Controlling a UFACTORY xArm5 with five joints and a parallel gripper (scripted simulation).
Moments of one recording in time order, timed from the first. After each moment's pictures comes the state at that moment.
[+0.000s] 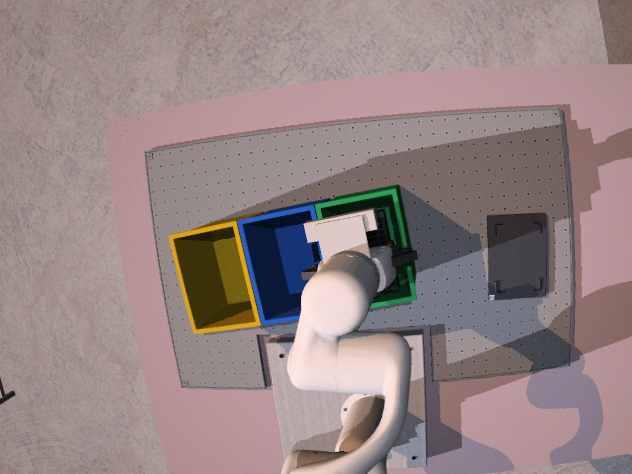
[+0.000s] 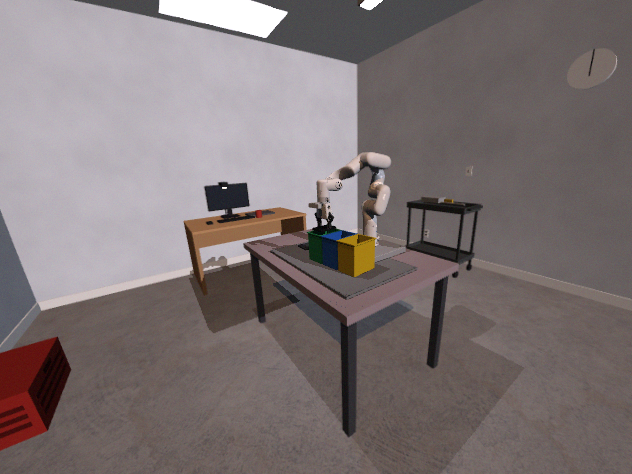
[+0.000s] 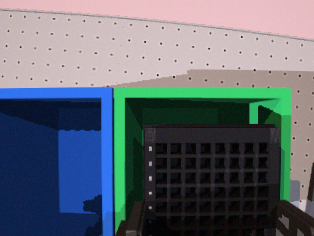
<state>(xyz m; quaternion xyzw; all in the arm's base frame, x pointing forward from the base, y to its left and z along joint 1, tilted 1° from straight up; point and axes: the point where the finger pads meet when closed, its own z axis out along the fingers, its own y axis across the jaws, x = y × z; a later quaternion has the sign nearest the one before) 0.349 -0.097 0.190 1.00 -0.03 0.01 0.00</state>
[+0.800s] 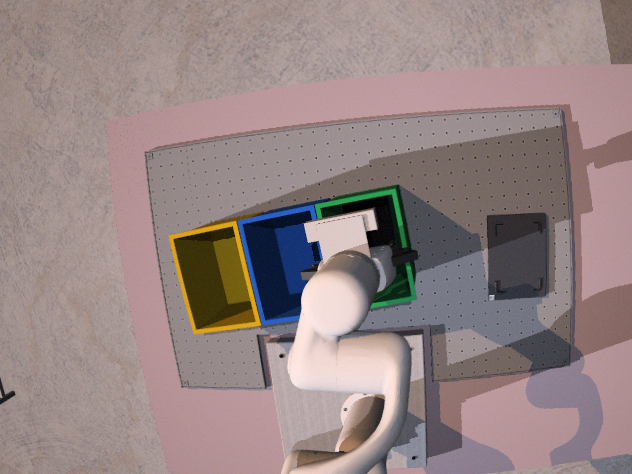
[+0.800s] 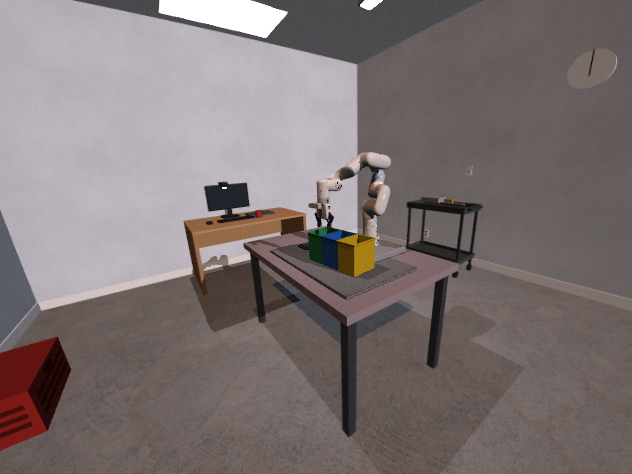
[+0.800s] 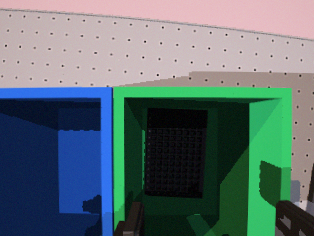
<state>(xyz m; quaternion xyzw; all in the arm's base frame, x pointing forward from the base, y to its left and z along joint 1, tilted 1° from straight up) 0.349 -0.097 0.189 1.00 -0.03 0.01 0.00</state>
